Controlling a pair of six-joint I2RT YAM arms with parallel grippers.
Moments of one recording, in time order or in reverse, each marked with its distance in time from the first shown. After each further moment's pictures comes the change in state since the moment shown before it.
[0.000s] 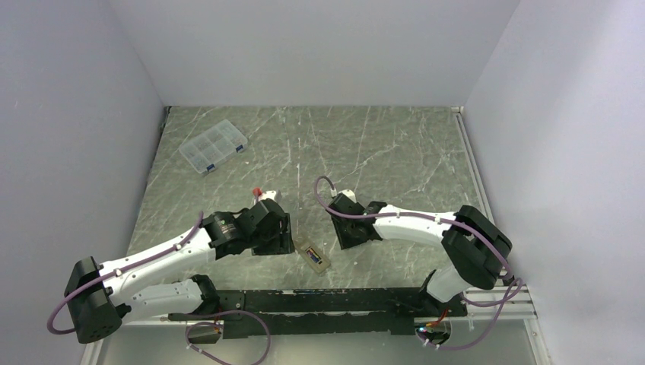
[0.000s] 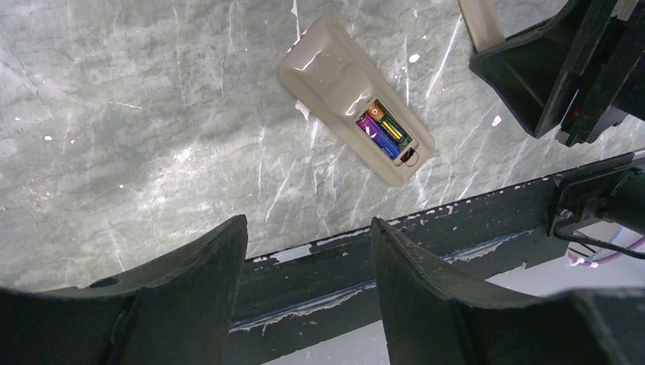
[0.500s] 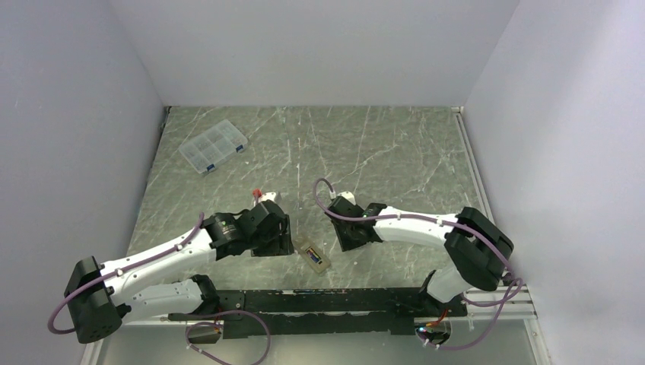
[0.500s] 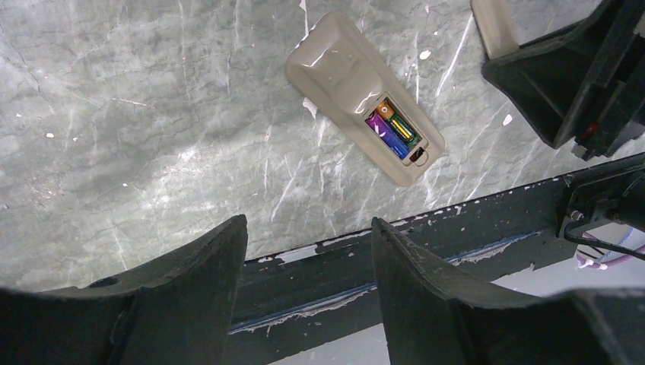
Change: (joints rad) left arm 0.000 0.000 -0.018 0.008 0.000 0.000; right arm 0.022 -0.007 0.000 -0.014 0.013 0.007
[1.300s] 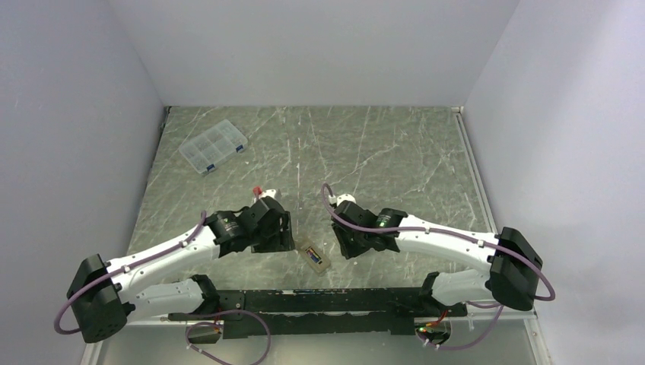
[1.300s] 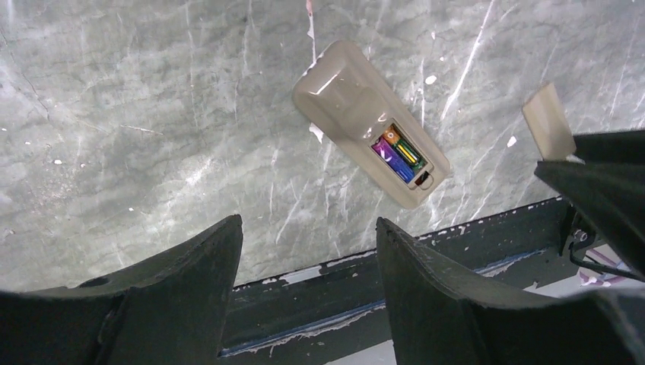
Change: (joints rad) left arm 0.038 0.030 -0.011 0.049 0.003 0.035; right arm 0.087 -0.238 0.014 -0.155 -0.045 -0.040
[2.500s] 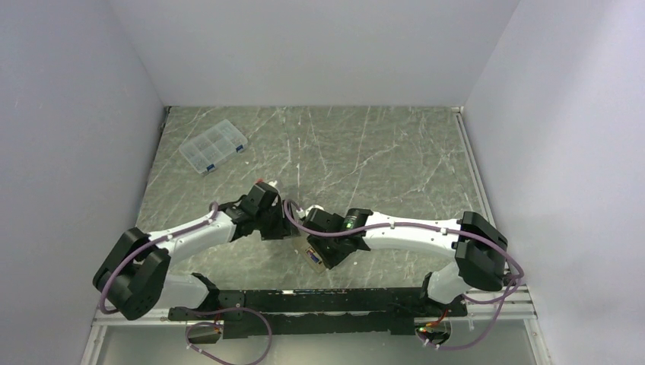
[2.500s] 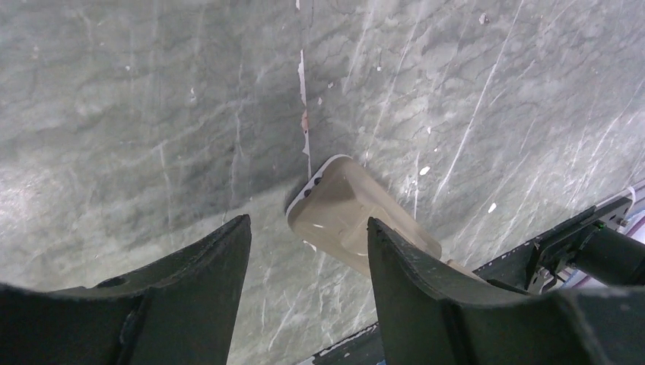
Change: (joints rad) left arm 0.267 0.227 -0.113 0.409 0.265 0.143; right arm 0.146 0.235 0.201 -0.077 -0.077 -0.067
